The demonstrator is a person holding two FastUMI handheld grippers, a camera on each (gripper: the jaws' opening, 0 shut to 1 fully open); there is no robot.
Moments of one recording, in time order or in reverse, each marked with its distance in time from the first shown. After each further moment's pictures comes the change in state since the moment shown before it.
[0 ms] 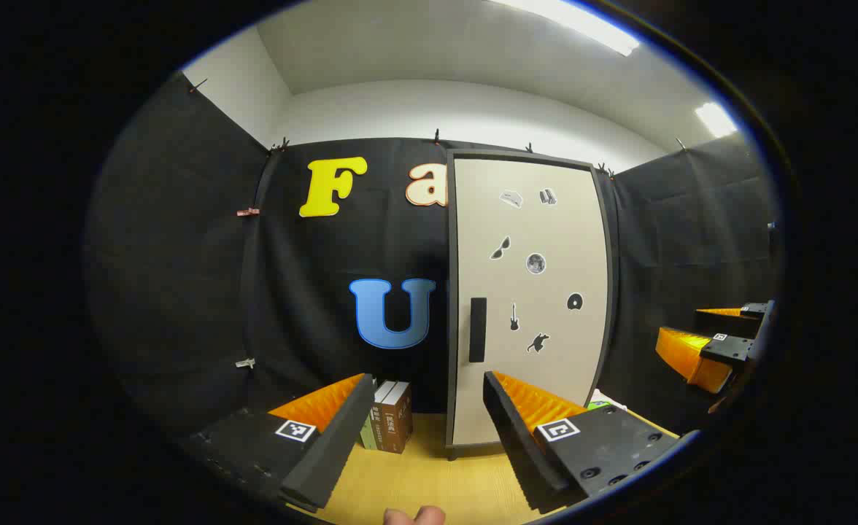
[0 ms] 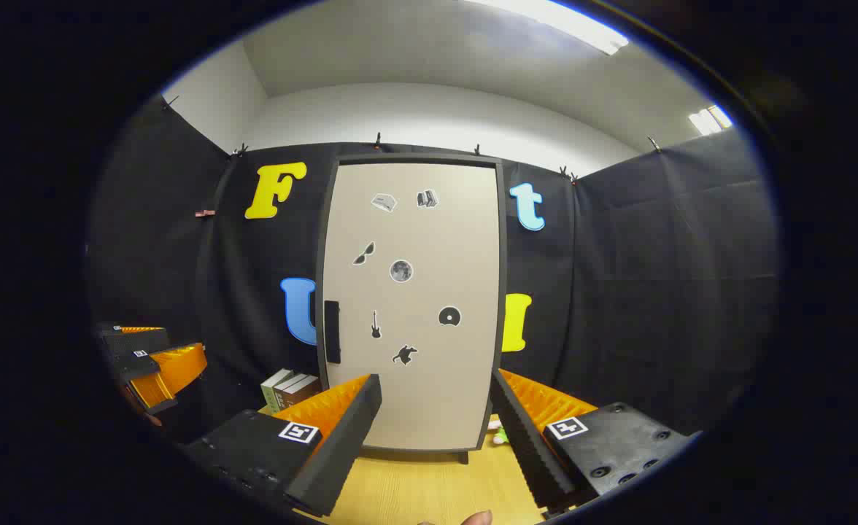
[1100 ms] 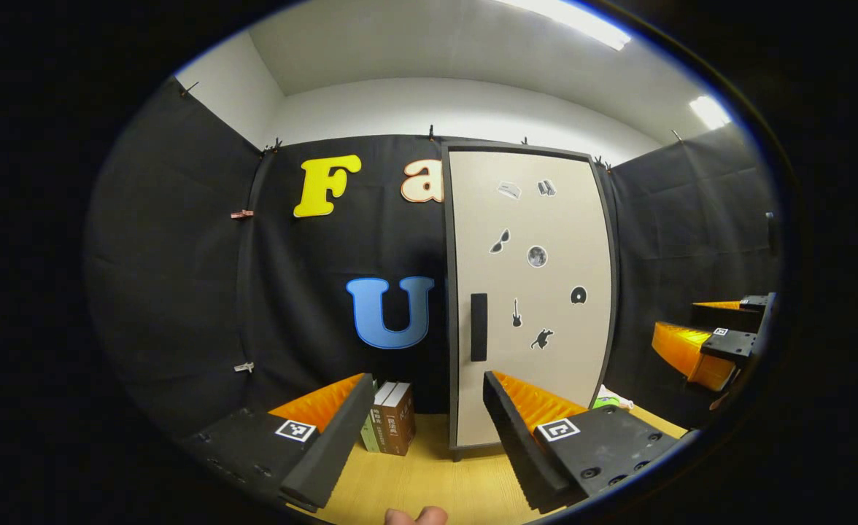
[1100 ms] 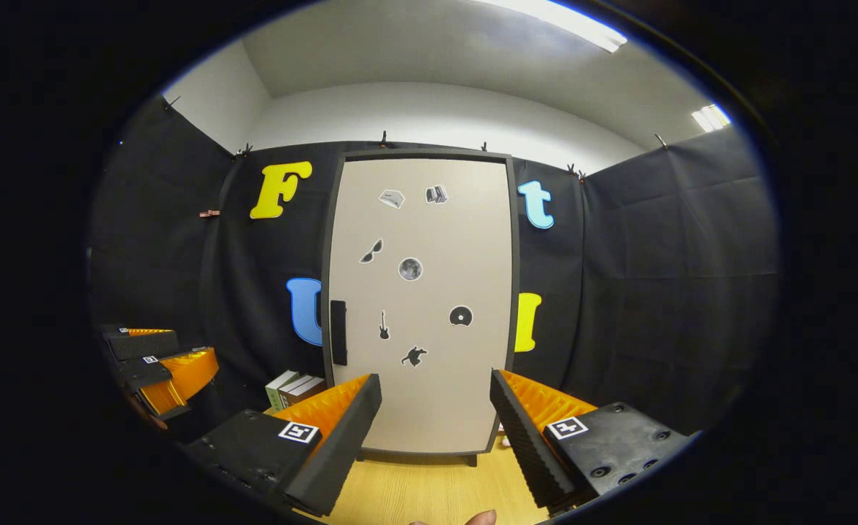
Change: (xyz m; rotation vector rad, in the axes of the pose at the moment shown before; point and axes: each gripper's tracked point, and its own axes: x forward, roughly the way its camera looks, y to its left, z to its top) left arm 0.018 0.001 -0.008 0.029 0.010 -0.009; right arm 0.018 0.016 -0.004 0.013 0.001 0.043
